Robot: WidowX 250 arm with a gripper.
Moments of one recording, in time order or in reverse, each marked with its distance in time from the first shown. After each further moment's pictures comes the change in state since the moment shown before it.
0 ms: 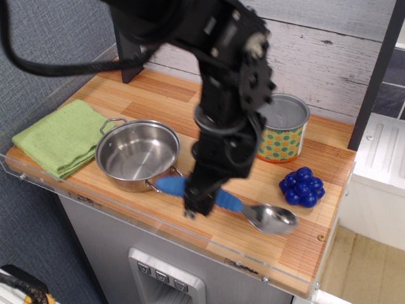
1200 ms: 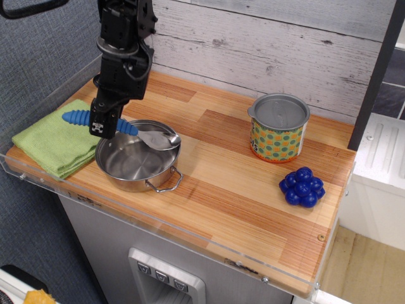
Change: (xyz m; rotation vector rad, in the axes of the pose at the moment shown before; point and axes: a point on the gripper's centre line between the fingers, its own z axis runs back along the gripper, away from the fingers) arm -0.141 0.065 -0.029 -0.108 0.191 0.240
